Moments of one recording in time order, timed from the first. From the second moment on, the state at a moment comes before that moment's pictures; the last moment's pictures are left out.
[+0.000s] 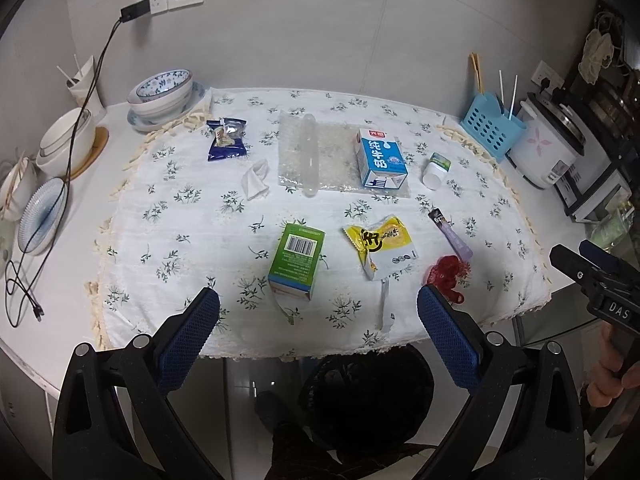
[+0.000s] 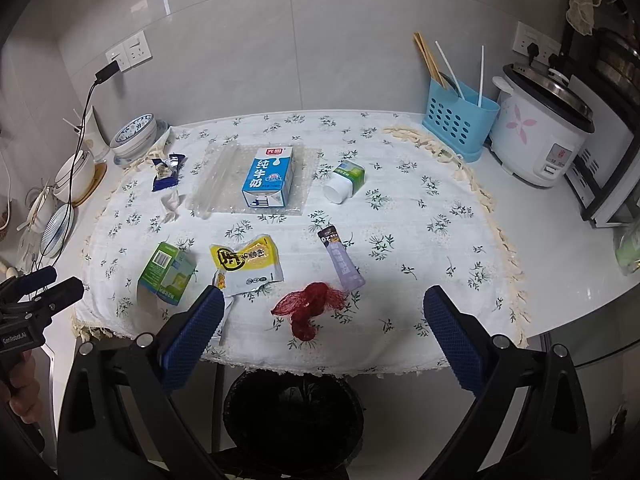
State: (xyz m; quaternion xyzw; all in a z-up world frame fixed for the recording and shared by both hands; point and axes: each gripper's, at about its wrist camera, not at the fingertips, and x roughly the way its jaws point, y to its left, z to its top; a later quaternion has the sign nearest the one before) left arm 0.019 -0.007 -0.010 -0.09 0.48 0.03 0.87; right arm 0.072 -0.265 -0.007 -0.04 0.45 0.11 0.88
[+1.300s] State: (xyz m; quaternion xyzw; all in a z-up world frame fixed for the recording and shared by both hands) left arm 0.083 0.011 -0.076 -0.07 0.54 0.03 0.84; right arm 0.159 -0.250 -0.069 -0.10 0.51 0.13 0.85
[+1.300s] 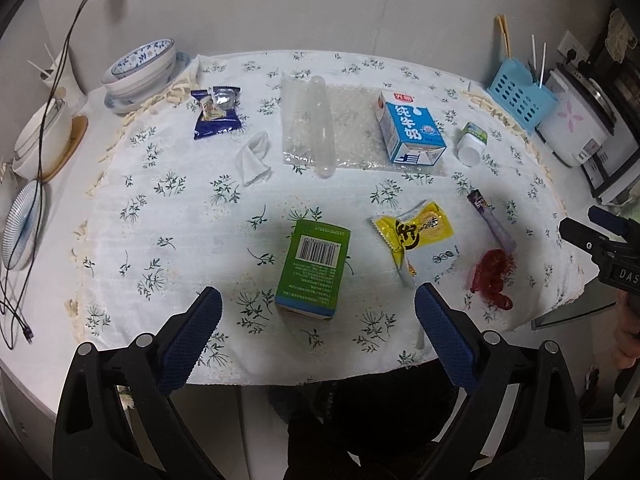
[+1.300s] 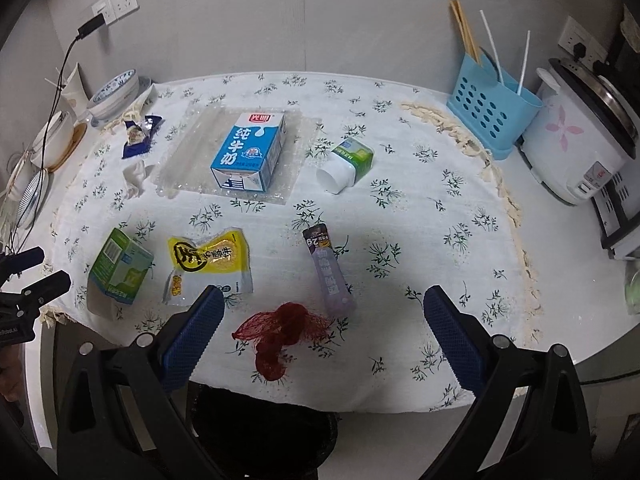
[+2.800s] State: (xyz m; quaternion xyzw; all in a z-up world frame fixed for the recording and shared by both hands) left arm 0.124 0.037 -0.143 -0.08 0.60 -0.01 0.79; right arm 0.247 -0.229 -0.189 -0.08 0.65 0.08 0.75
